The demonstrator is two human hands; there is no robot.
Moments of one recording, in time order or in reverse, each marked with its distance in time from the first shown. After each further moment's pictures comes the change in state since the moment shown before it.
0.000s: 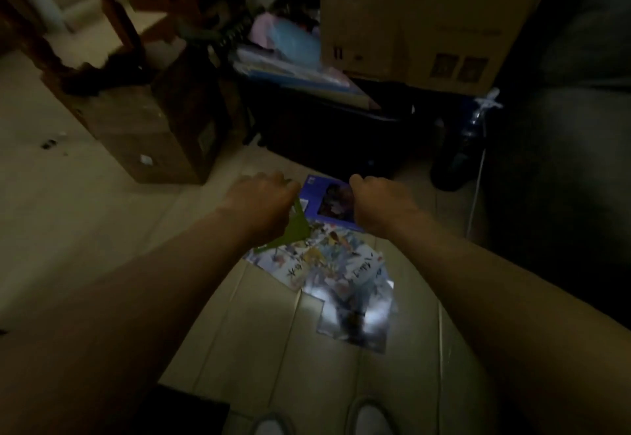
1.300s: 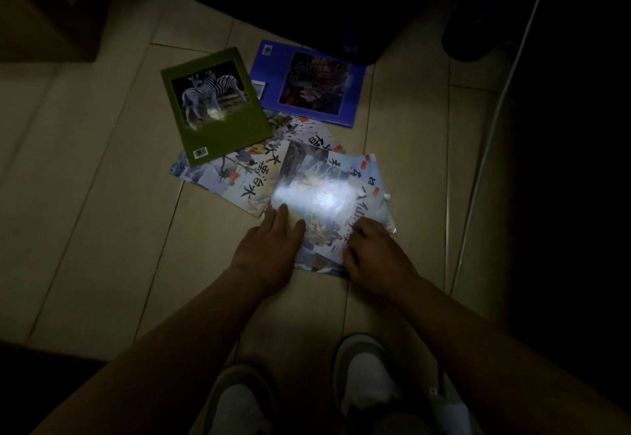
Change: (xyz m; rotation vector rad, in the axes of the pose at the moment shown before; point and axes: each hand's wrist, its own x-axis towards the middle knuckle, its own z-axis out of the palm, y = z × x) left_hand -0.008 0.129 0.302 -0.383 -0.376 0.165; right_hand -0.084 0.025 0.300 0.299 -0.204 0.061
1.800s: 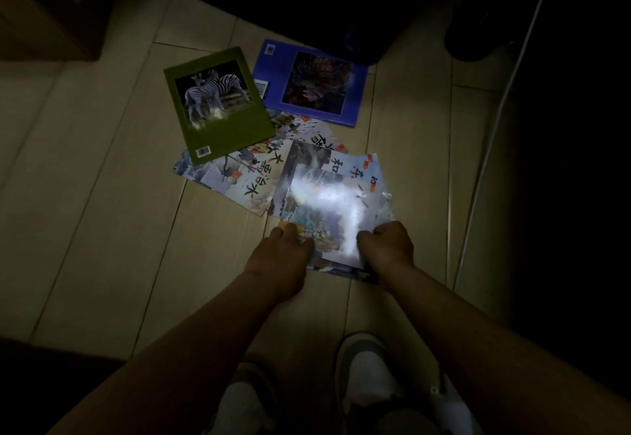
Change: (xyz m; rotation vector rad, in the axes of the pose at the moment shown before) left_hand -0.009 0.022 -0.011 -0.013 -0.080 0.016; right_hand 0.018 -0.013 -0.008 0.808 0.130 0.935
